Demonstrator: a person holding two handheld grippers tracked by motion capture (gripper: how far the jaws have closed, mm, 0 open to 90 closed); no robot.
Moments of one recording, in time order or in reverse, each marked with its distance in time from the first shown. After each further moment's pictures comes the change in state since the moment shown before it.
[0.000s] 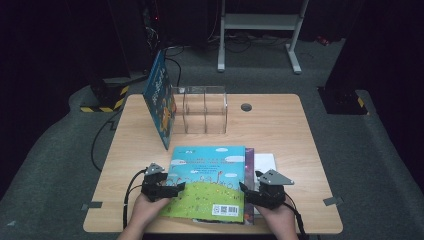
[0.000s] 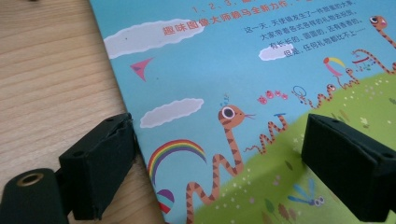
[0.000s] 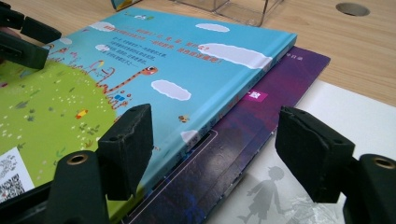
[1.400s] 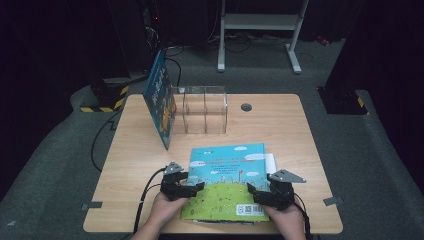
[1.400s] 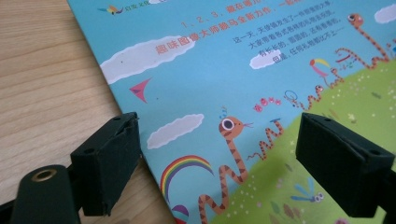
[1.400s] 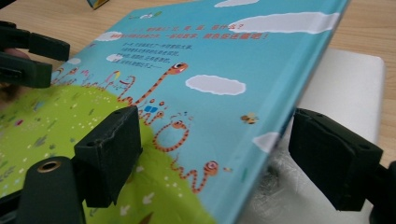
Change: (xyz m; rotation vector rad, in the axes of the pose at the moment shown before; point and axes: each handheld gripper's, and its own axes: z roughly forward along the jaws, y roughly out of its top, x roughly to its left) left arm -0.047 0.016 0.031 -0.033 -0.095 0.047; right arm -0.020 -0.009 -0.011 0.060 -0.005 0.165
